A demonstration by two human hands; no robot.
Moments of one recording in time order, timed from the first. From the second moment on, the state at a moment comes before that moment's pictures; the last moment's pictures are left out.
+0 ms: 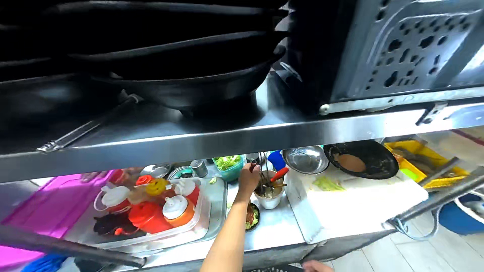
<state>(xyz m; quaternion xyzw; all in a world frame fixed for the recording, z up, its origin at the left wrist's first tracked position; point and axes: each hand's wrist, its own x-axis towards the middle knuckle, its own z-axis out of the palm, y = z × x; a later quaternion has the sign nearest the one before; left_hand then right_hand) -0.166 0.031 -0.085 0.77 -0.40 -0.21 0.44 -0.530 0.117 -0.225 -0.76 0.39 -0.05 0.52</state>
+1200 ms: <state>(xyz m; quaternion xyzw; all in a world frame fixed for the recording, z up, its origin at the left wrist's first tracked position) -0.158 0.239 -0.225 0.75 -0.24 -0.33 0.52 -0.368 0.054 -0.110 -0.86 0.40 -0.30 0.07</state>
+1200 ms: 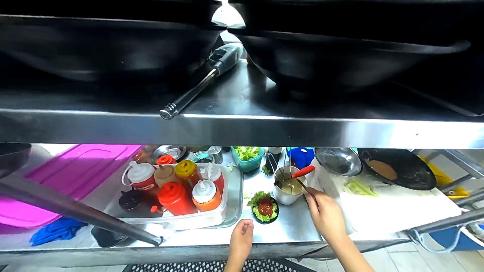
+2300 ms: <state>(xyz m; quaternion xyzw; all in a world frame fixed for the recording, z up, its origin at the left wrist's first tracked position) -0.165 0.218 -0.267 0.74 -0.33 -0.26 0.53 -0.361 0.135 -0.206 -0.82 0.28 -0.37 0.32</state>
